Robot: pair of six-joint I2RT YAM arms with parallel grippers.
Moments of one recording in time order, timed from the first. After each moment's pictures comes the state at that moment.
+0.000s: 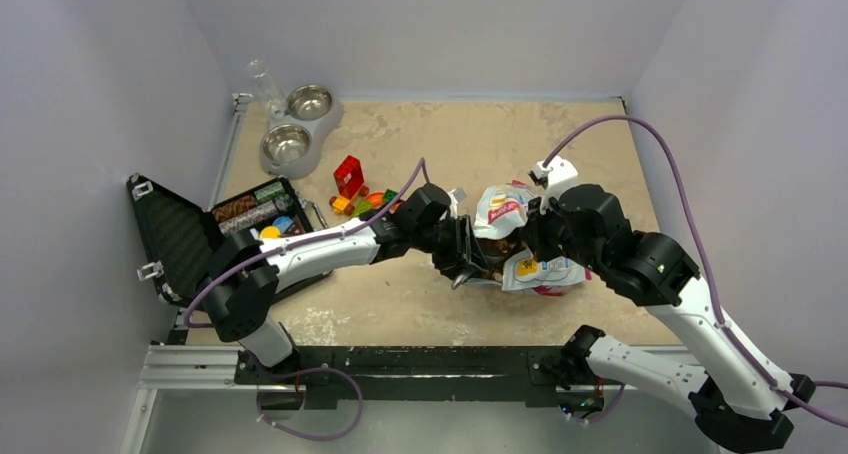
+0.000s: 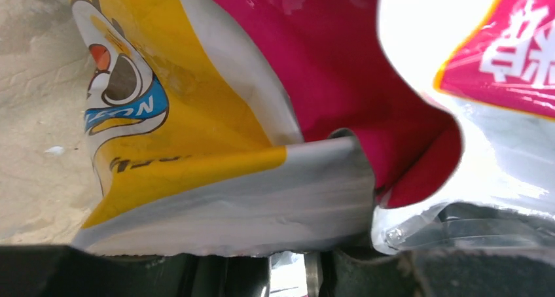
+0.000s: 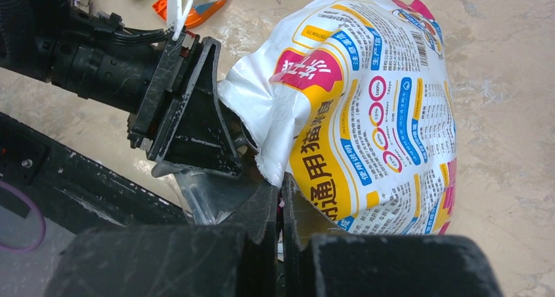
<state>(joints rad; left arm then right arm) -0.93 1.61 1.10 -0.22 0.40 -1.11 0.76 0.85 1.23 -1.01 0.22 0.28</state>
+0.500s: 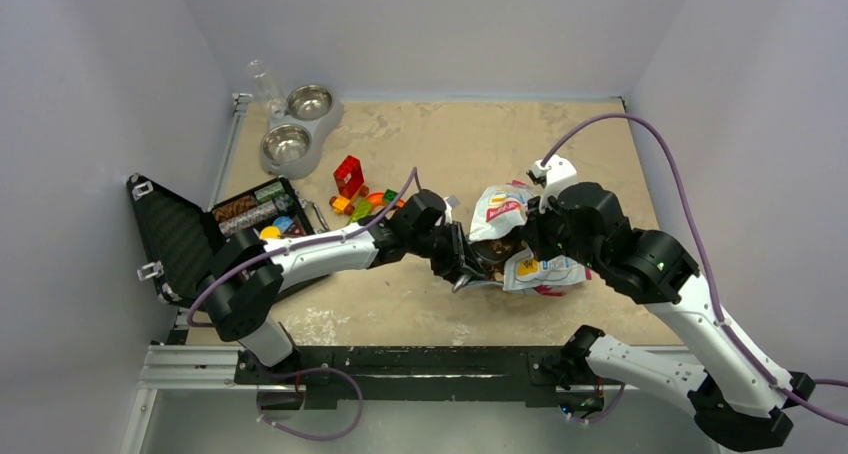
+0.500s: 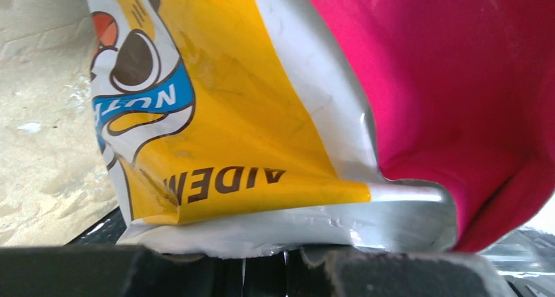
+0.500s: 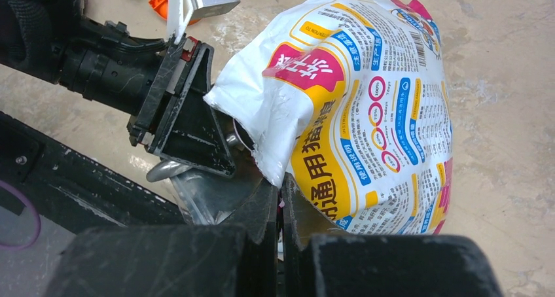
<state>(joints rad) -0.92 1.62 1.01 -0.13 0.45 -1.28 0.76 0.86 1.25 -1.03 0.21 0.26</state>
